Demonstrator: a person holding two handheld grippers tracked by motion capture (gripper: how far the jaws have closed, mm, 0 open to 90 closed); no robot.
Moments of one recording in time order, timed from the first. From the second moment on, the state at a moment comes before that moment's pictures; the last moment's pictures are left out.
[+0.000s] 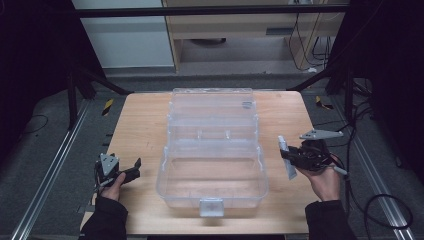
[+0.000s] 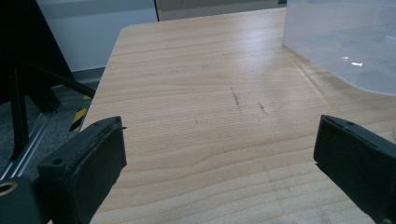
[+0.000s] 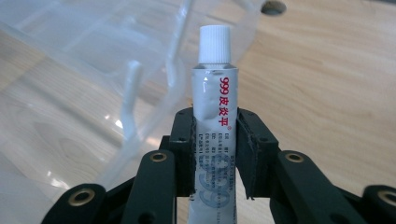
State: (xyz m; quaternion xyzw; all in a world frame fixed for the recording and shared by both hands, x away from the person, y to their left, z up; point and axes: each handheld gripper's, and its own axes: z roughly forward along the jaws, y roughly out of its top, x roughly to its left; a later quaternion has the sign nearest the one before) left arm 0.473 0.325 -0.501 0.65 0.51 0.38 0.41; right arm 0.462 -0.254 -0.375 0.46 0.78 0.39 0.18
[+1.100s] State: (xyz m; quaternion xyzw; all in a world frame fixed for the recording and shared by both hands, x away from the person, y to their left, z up) left arm 0.473 0.325 -0.501 0.65 0.51 0.38 0.41; right arm 0.469 -0.184 -0.299 0.23 0.88 0.39 0.10
